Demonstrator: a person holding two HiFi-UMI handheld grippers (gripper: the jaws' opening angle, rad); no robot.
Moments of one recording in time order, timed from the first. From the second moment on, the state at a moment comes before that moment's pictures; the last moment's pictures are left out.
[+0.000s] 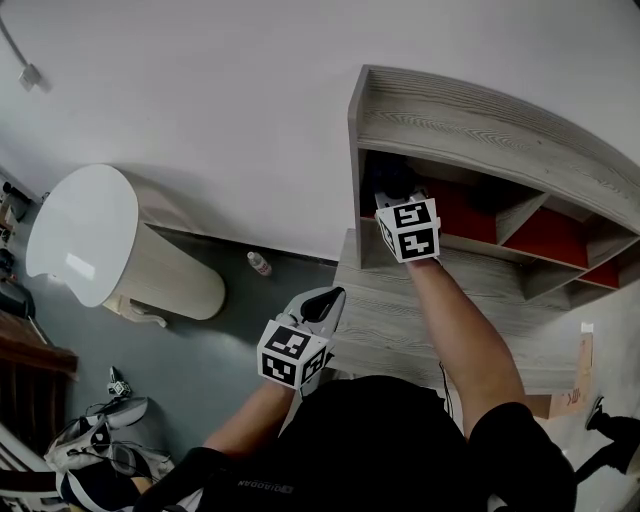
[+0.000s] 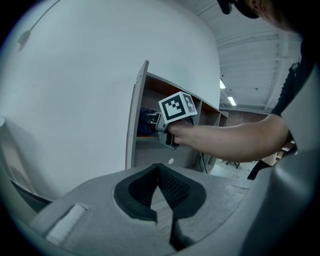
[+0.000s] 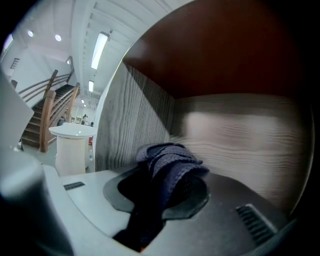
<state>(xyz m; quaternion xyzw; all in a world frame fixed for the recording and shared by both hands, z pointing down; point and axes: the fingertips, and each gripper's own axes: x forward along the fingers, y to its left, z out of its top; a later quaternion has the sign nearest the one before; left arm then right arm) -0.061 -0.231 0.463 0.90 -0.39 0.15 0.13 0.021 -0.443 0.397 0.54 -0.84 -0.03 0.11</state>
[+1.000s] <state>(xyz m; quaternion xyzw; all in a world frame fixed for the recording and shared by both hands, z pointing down) -0.019 -0.226 0.465 0.92 -0.34 0.16 0.12 0.116 -0.426 0.404 0.61 -0.78 -0.03 0.13</state>
